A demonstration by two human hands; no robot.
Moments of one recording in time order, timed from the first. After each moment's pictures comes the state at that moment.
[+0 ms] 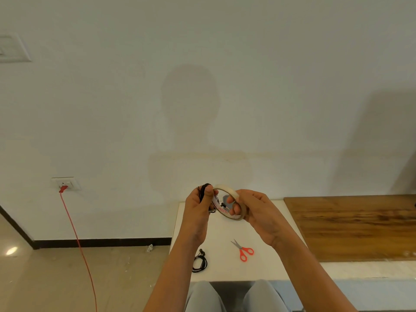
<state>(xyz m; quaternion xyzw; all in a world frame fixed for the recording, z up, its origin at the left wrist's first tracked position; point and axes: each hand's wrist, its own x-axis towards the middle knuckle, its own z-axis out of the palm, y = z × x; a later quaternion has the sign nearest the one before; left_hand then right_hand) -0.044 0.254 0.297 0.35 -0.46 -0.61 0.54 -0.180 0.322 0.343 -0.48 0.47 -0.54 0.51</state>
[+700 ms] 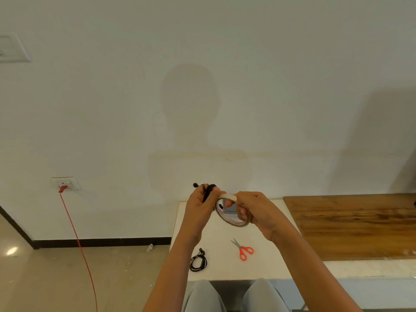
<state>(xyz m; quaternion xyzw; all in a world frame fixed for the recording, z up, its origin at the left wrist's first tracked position) -0.041 0.255 0.301 0.40 -0.56 -0.56 0.47 -0.184 0.316 0.347 -0.49 0.58 -0.44 0.47</state>
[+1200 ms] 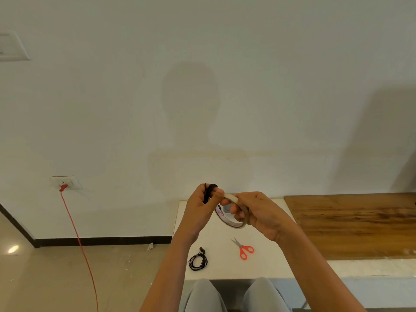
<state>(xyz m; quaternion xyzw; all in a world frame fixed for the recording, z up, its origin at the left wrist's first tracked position) -0.034 0.255 0.302 0.40 -0.61 -0.52 0.45 -0.190 0.313 0.339 -0.48 0.49 -0.45 0.57</state>
